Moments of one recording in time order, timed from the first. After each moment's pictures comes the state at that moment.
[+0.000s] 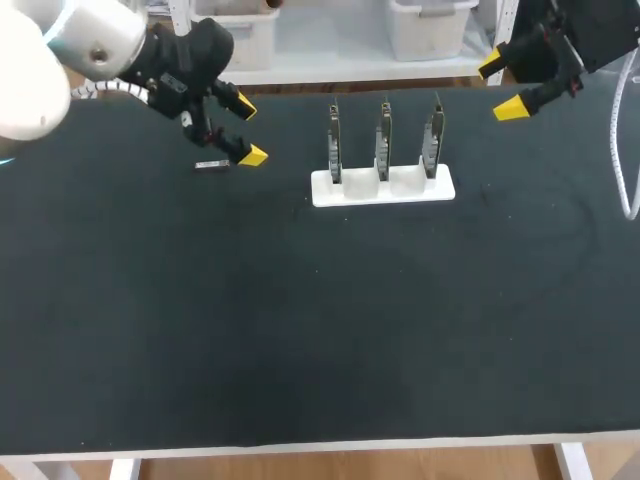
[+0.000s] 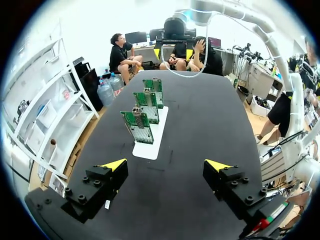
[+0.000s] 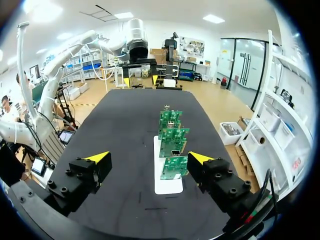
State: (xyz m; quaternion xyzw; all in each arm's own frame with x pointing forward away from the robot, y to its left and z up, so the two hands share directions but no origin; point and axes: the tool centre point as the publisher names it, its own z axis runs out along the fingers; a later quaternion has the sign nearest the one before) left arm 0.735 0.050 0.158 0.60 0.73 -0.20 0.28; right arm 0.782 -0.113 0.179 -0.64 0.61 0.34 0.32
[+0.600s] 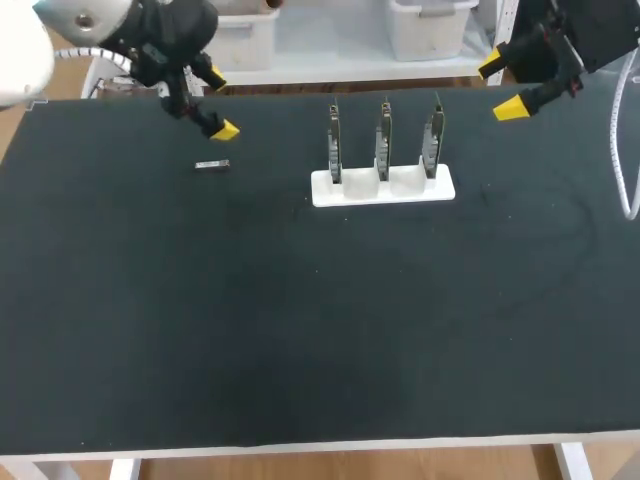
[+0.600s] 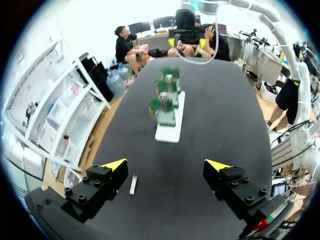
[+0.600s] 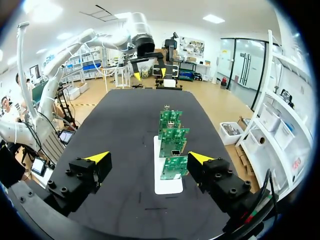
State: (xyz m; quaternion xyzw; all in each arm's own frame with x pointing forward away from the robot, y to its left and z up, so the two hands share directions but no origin) left arm 0.774 0.100 0.170 0.61 0.74 -0.12 0.26; right arm 0.782 -0.113 0.179 -0.64 0.61 0.34 0.32
